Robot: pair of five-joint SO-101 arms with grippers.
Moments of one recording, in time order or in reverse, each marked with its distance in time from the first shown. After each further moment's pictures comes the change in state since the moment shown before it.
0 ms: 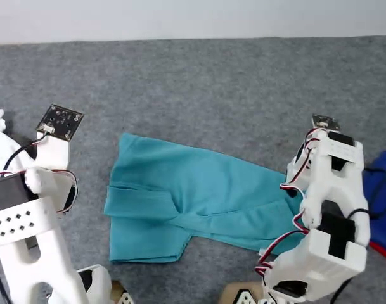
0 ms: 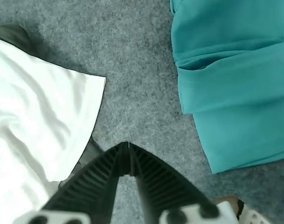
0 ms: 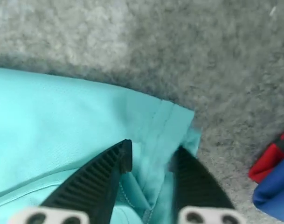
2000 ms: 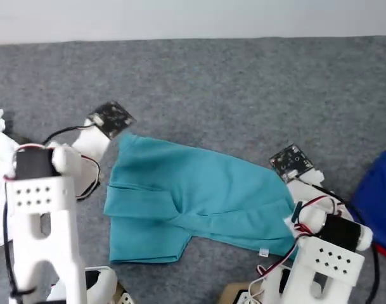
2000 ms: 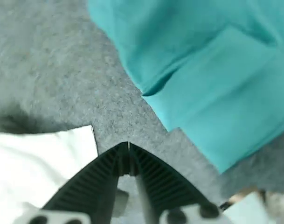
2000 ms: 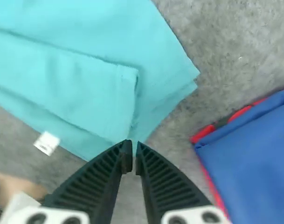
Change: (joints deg) left arm 13.0 7.1 -6.3 -0.4 -8.4; right arm 1.1 -69.9 33.1 12.1 40.5
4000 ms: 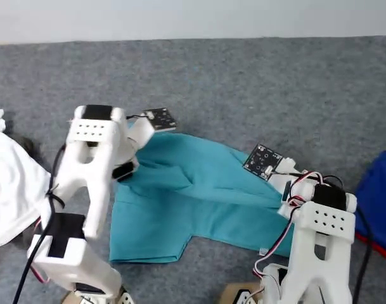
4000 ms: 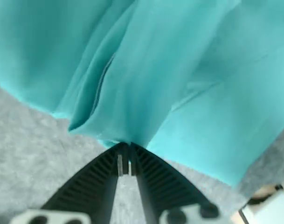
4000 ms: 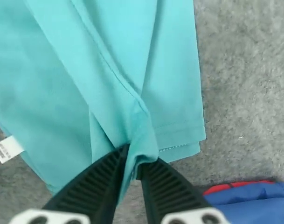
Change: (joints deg) left arm 8.4 41.1 -12.6 -4.8 -12.5; right arm -4.9 19.3 0.0 -16.6 23.6
